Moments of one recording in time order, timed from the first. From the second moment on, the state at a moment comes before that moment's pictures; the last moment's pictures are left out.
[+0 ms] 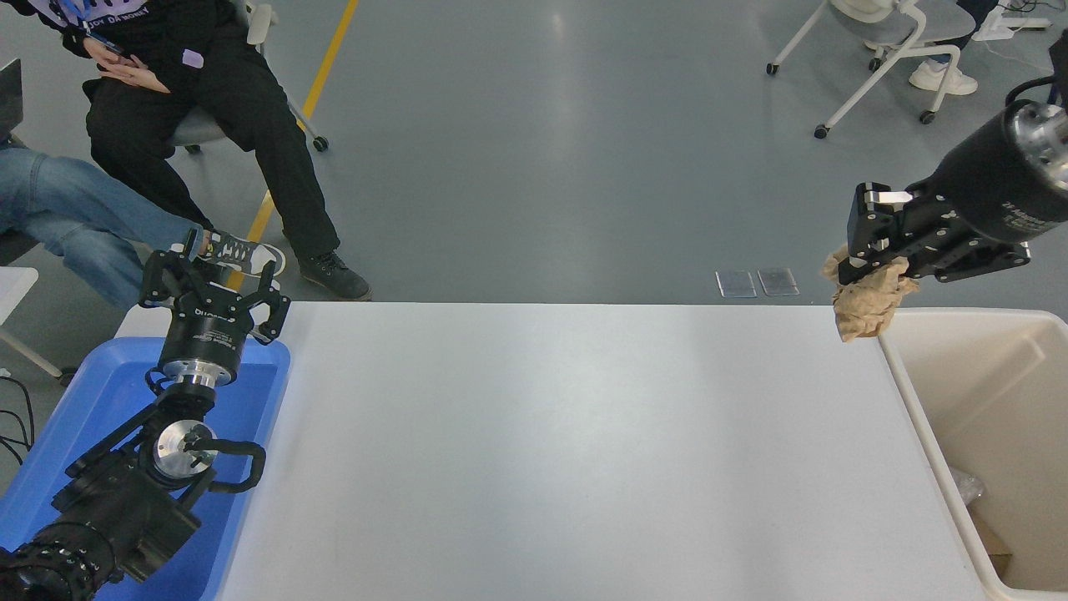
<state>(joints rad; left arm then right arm) -0.60 0.23 -0.89 -0.42 -0.07 -0.57 -0.53 2.42 -0.53 -1.44 1.42 -0.03 0.78 -0.04</state>
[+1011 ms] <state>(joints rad) -0.60 0.23 -0.89 -0.42 -0.07 -0.57 -0.53 1.31 -0.76 -1.16 0.71 -0.02 0.37 -0.04</state>
